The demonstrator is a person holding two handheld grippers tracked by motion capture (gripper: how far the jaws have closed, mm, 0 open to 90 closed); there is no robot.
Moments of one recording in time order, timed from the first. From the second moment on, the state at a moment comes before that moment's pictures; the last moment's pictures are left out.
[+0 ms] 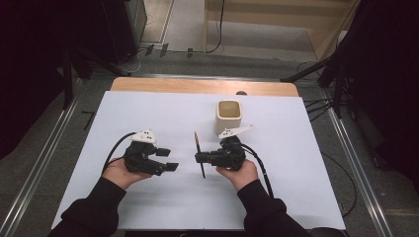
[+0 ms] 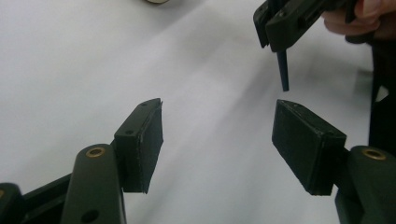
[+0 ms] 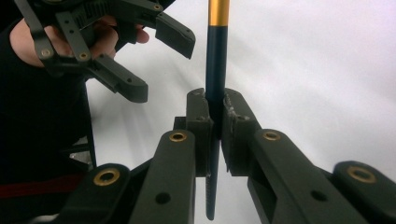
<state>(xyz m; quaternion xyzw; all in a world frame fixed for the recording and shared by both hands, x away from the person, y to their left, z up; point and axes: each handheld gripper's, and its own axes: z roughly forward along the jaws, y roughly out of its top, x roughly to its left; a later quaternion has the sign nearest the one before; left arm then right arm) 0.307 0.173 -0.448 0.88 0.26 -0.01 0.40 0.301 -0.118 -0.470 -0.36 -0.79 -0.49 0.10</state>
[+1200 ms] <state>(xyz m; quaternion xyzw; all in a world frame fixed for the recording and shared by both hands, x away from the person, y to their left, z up) 0.289 0.197 -0.455 0.90 0.25 0.04 0.35 0.304 -0.130 -0.463 -0.37 -0.79 -0.49 0.06</state>
